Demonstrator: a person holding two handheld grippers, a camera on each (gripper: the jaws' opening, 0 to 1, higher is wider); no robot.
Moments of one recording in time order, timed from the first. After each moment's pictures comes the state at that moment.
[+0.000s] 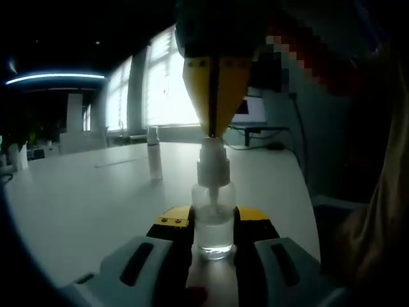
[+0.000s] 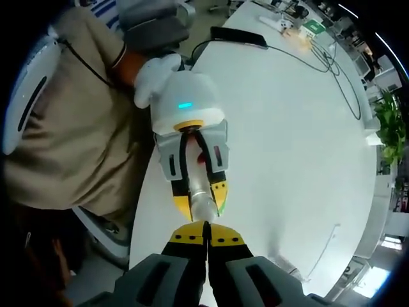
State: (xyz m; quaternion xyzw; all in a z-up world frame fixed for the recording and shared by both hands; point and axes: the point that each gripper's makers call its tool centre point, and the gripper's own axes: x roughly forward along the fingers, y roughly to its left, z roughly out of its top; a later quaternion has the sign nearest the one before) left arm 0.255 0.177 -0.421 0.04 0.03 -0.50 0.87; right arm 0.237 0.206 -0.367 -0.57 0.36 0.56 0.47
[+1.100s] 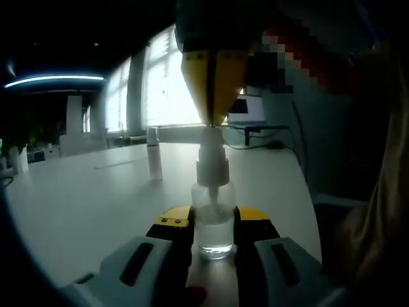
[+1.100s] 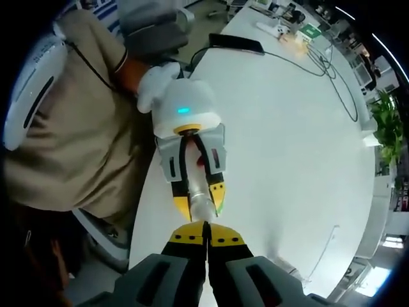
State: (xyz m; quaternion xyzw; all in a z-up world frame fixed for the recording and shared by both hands) left arm 0.255 0.177 -0.421 0.04 0.03 -0.50 0.87; right arm 0.238 0.207 -0.361 -0.56 0.35 0.57 0.48
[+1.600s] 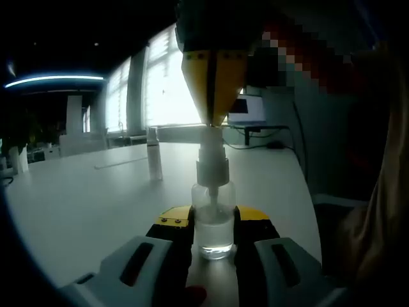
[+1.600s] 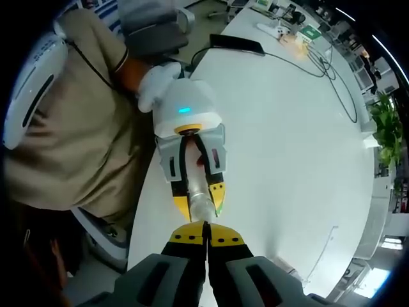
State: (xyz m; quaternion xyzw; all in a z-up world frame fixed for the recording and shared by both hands) left arm 0.255 0.176 -0.421 0.05 0.03 -0.50 0.87; right arm 0.237 0.207 -0.361 -0.57 0.34 0.57 0.48
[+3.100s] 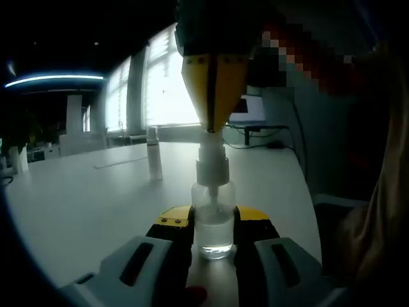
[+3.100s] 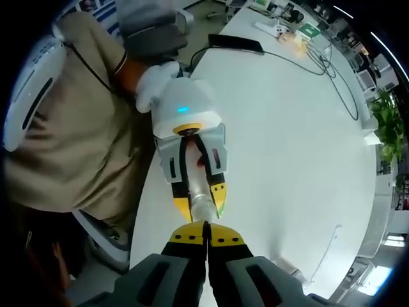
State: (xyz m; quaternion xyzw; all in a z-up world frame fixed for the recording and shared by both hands) left arm 0.255 0.176 -0.422 0.05 0.03 -0.50 0.87; right arm 0.238 0.207 -0.365 -0.56 0.35 0.58 0.49
